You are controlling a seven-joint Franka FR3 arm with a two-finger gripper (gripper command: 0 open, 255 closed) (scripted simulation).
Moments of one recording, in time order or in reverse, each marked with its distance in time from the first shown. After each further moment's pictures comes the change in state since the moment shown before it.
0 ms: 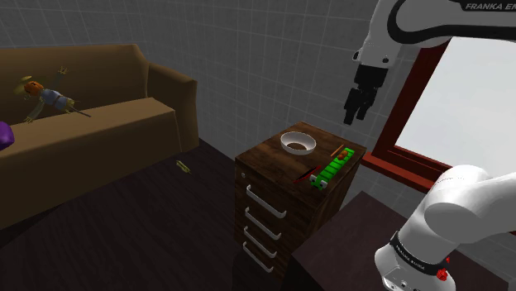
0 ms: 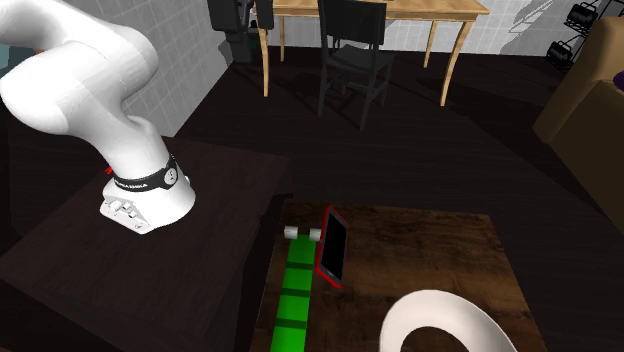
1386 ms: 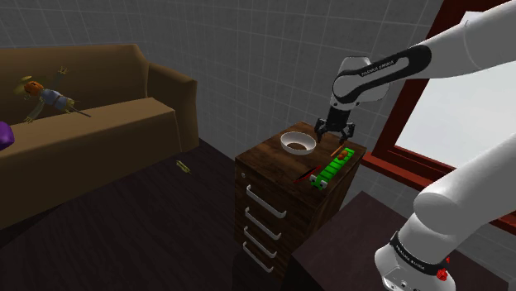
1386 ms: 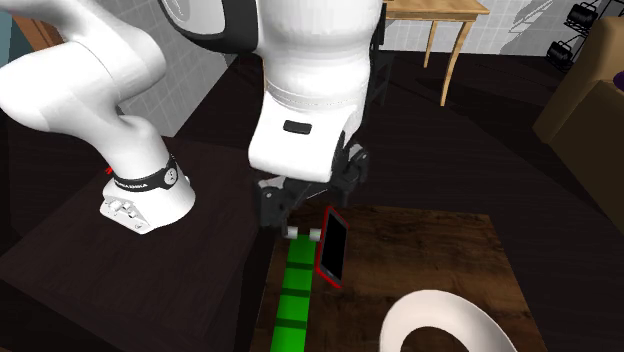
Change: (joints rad) arm -0.259 0.490 0.020 -0.097 -0.040 0.598 0.581
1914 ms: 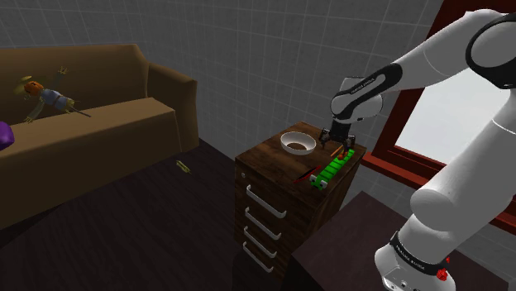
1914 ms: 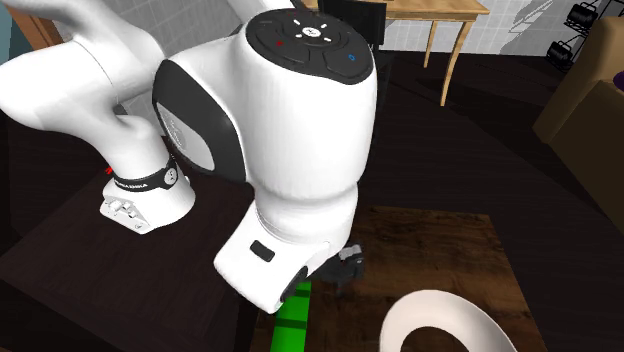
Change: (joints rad) arm -0.092 0.228 -0.045 0.017 -0.036 0.211 0.244
